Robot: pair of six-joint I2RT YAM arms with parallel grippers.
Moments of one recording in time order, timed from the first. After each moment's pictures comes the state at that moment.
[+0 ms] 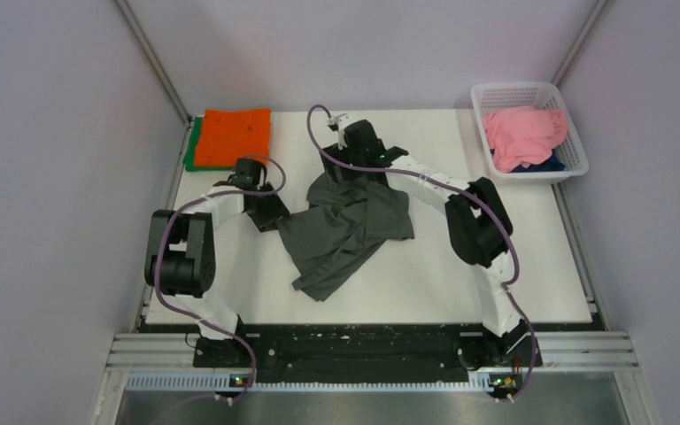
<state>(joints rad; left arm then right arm) -0.10 1.71 1.00 -0.42 0.15 -0.71 0.66 2.12 1.71 -0.25 -0.04 0.13</state>
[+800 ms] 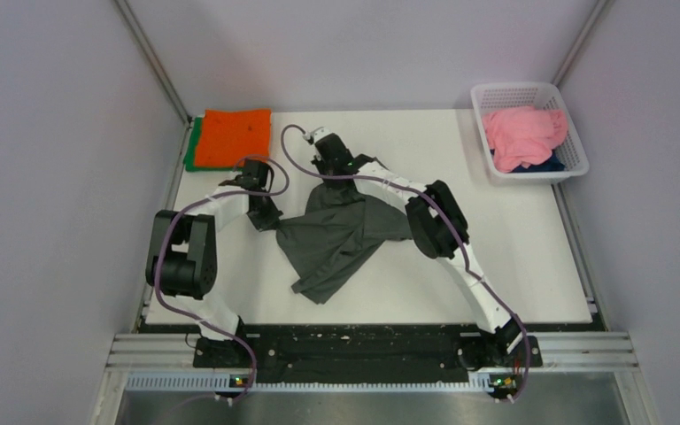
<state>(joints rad) -0.14 1.68 1.01 -0.51 -0.05 -0.69 0.73 2.49 2.10 -0.35 0.20 0.07</state>
